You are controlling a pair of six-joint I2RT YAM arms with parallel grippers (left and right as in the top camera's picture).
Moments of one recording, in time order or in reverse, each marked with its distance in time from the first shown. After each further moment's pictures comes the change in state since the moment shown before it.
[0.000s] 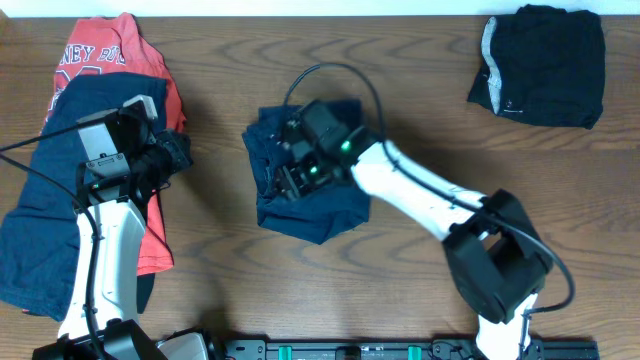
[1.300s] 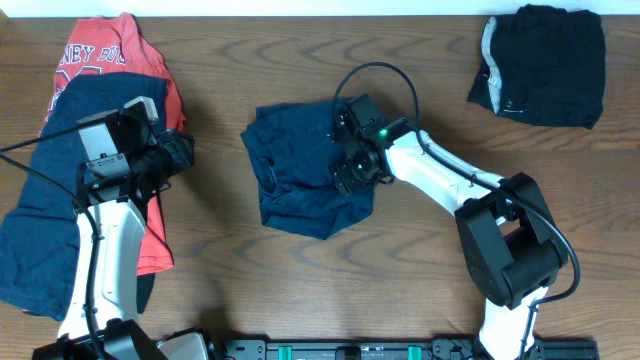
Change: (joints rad) left arm 0.000 0.000 0.000 -0.010 0.000 0.000; right arm -0.169 0.018 -0.141 -0.044 0.258 -0.187
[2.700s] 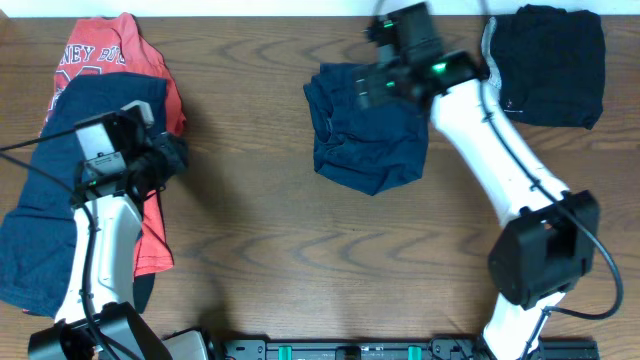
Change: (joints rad) left arm 0.043 0.048 0.000 0.004 -0.041 0.030; right arm -0.116 -0.052 0.418 -0.068 0.120 -0.024
